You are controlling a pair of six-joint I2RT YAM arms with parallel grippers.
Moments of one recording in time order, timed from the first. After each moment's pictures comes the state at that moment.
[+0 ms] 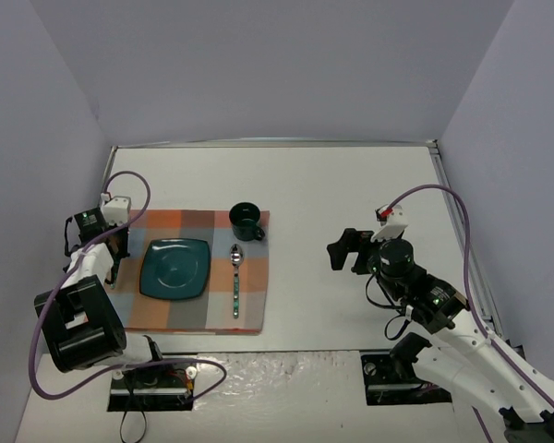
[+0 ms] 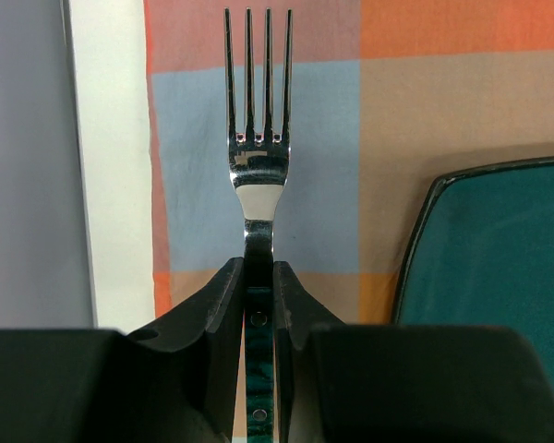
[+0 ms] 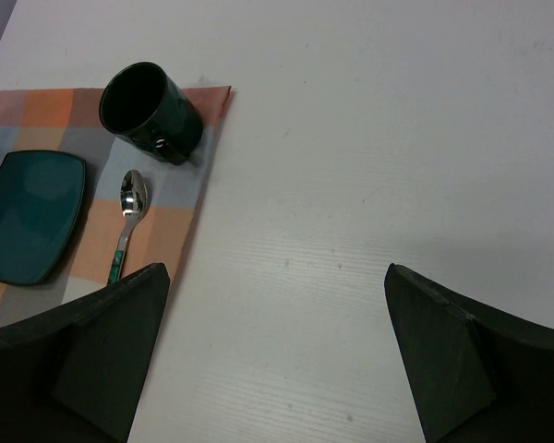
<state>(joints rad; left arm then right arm) 0.39 1.39 0.77 -0.19 0.14 0.41 0.68 0.68 0.67 -0.40 0.29 0.49</state>
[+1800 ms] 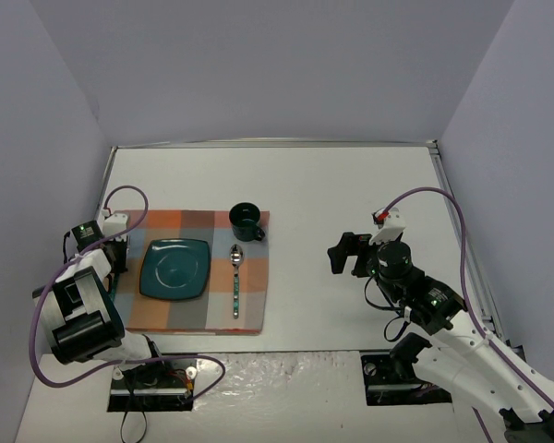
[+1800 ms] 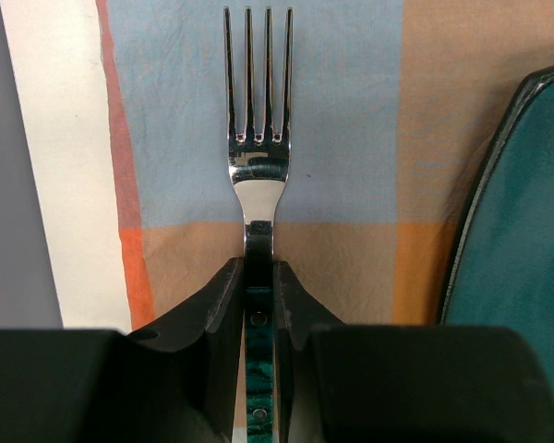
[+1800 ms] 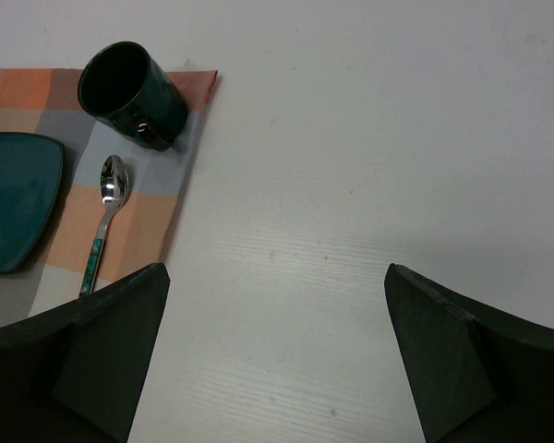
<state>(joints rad) 0.47 1.45 0.69 -0.18 0.17 0.48 0.68 0.67 0.64 -0.40 0.29 0.46</state>
